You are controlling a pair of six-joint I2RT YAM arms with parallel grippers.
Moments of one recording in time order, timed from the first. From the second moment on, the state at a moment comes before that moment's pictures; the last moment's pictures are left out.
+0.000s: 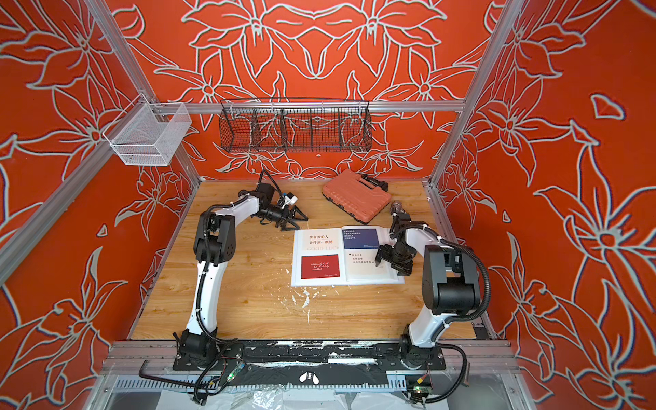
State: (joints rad) left arm -0.14 2.46 1.96 -0.81 1.07 -0.11; right arm -0.02 1.69 1.02 -0.88 -0.16 0.40
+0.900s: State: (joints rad) left arm -0.12 2.34 1.81 -0.89 0.97 -0.09; right arm -0.01 1.65 0.97 -0.85 -0.11 0.39
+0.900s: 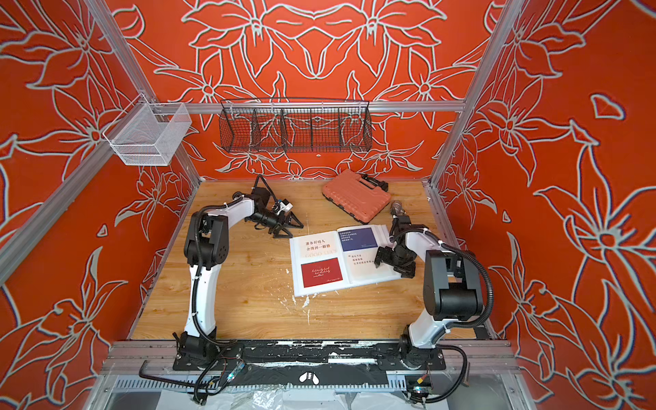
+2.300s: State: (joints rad) left arm -0.12 2.44 1.98 -1.16 0.97 0.09; right arm -0.01 1.68 1.00 -0.88 -0.11 0.38
